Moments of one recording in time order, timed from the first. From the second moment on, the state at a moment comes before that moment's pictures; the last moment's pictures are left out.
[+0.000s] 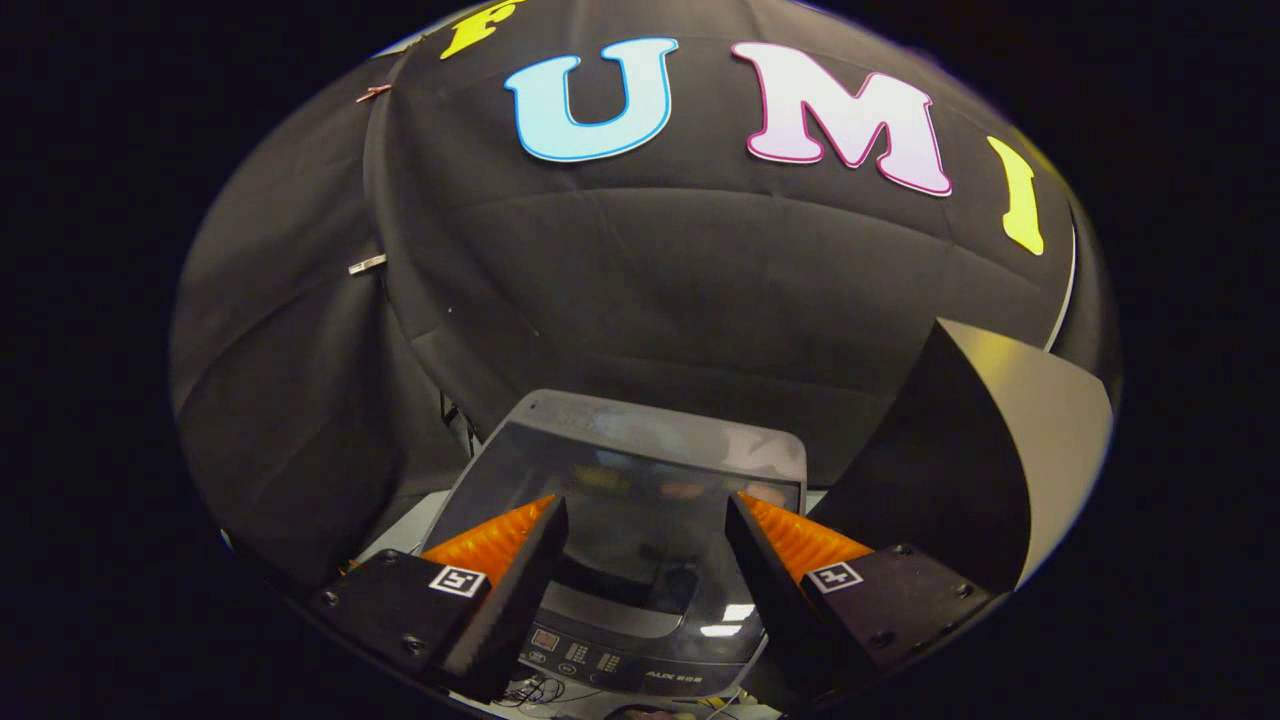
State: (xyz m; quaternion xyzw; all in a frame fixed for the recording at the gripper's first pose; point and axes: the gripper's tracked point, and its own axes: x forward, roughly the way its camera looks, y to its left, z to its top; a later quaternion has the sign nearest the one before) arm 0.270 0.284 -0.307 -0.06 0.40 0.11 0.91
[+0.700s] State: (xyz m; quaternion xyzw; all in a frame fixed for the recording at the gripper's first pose) arm 0.217 0.290 -0.249 -0.04 0.34 0.15 0.93
